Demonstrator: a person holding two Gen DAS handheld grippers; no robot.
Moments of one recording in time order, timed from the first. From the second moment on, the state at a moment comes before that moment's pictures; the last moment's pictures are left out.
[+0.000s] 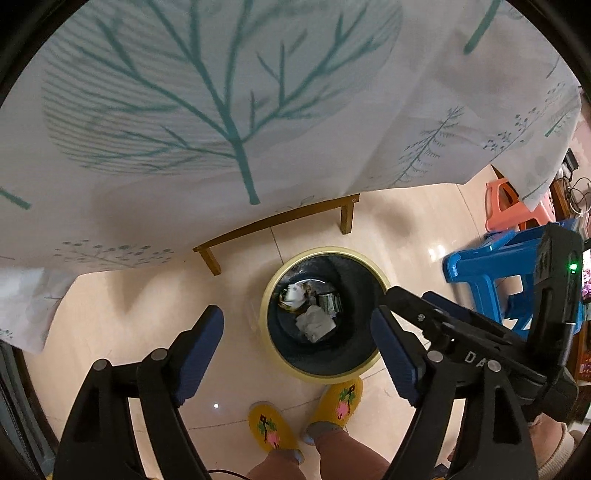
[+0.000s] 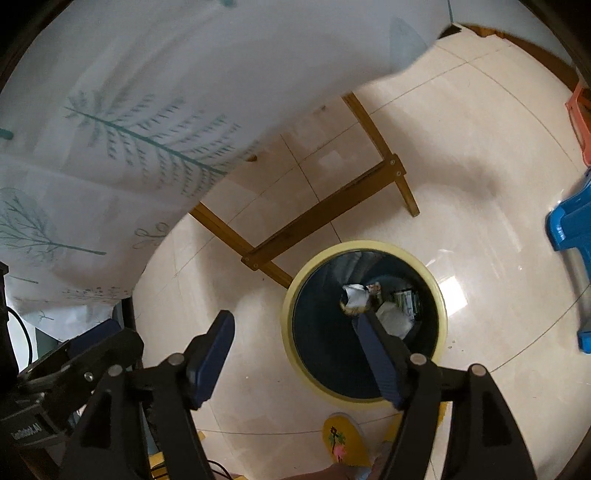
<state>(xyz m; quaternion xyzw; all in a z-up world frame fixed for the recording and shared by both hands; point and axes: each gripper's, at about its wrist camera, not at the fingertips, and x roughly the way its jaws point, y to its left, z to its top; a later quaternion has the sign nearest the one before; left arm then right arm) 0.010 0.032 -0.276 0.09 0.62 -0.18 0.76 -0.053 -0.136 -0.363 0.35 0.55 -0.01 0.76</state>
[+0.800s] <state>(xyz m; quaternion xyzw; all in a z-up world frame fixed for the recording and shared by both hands) 0.004 0.048 -0.040 0.07 0.57 -0.20 0.79 -0.064 -0.137 -0.115 0.29 0.53 -0.01 0.80</state>
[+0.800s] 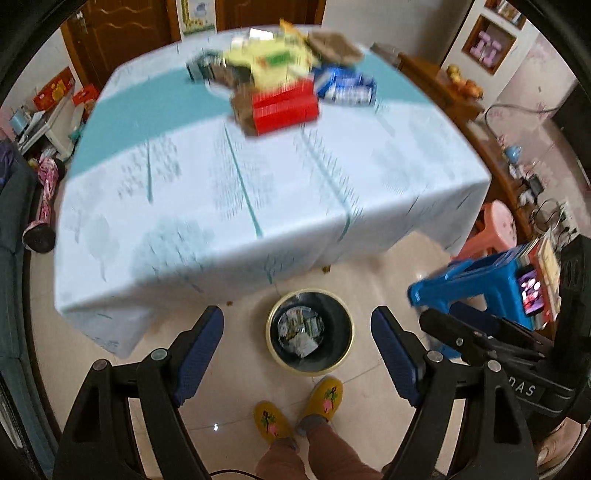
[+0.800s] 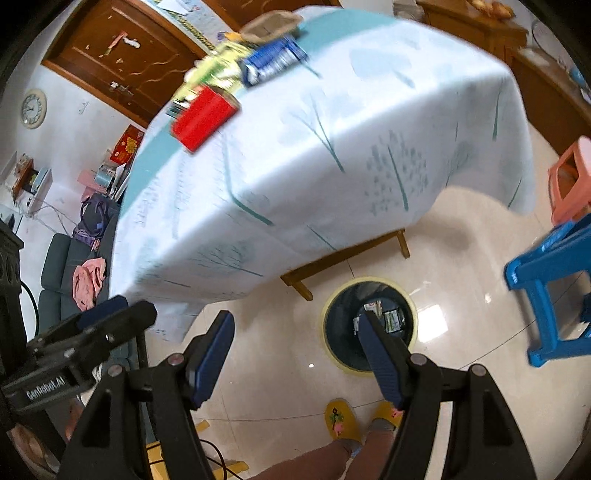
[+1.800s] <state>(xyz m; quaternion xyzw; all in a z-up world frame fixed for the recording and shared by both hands) 0.081 0.070 0.065 0.02 0.51 -0.12 0.85 0.012 -0.163 -0.021 0.19 0.48 0.07 0.85</state>
